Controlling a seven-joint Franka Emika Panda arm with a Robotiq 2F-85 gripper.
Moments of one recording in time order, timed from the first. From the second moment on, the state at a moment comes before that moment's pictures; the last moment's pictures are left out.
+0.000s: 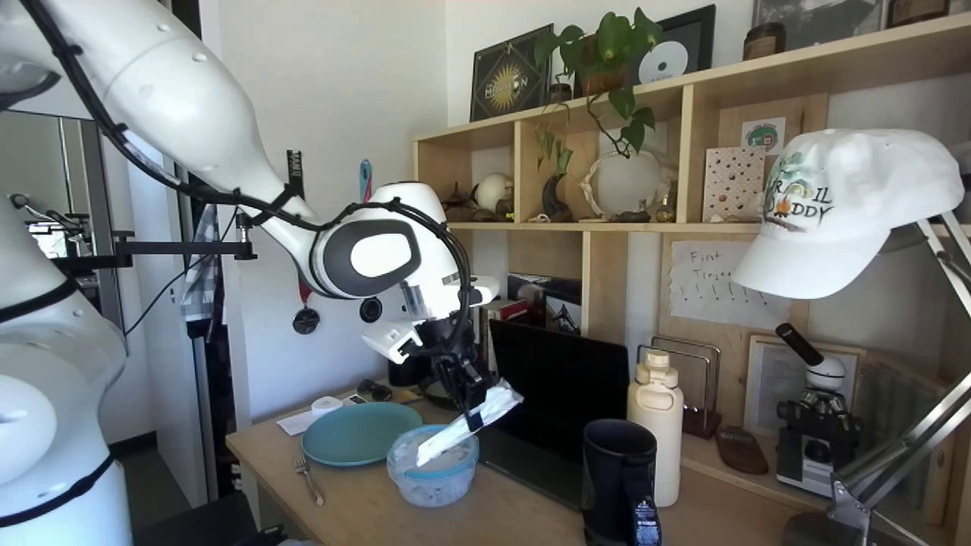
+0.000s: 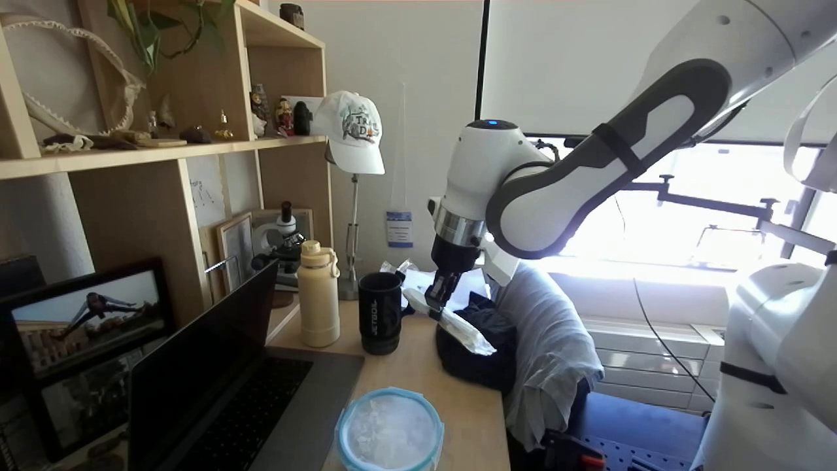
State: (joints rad) arm -0.17 -0.32 -0.13 -2.69 -0.26 2.63 0.05
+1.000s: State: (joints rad) arm -0.09 -0.02 -0.16 -2.64 0.18 2.77 -0.41
